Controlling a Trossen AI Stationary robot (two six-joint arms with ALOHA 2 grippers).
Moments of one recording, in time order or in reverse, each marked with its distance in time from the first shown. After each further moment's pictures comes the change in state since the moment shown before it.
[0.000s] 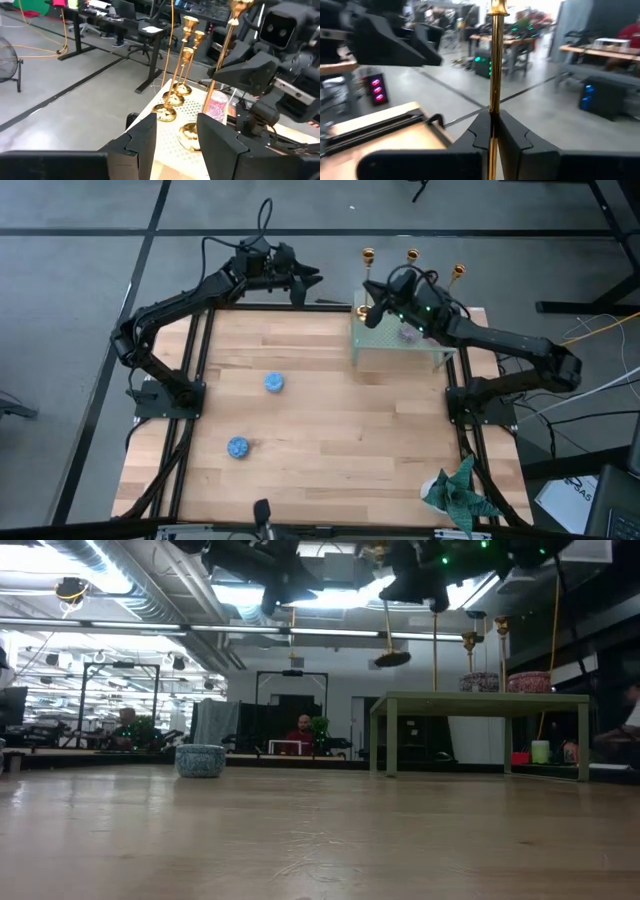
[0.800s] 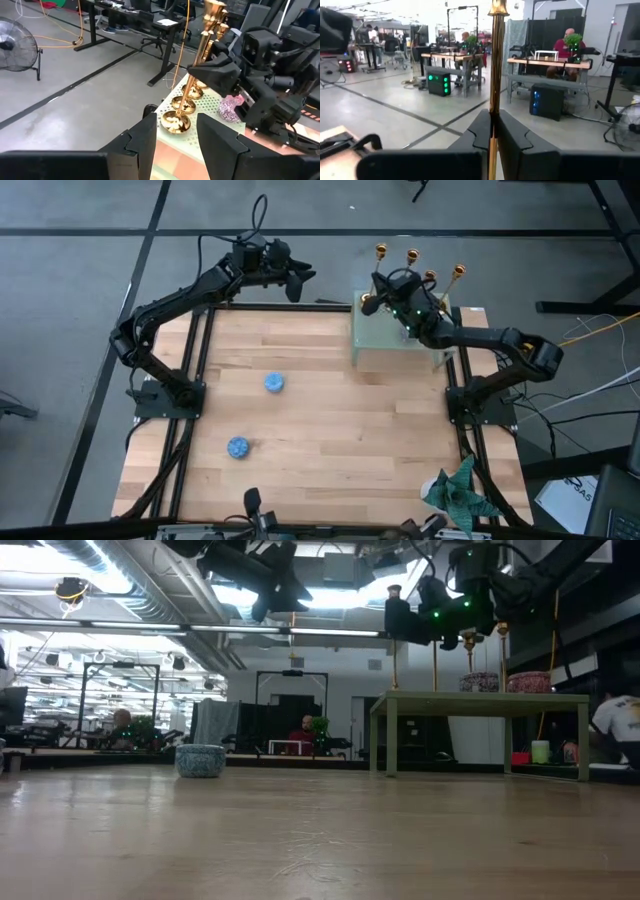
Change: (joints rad) left arm 0.064 0.000 0.000 -0.052 -0.007 0.015; right arm -0.124 0.190 -0.196 0.509 0.160 -0.023
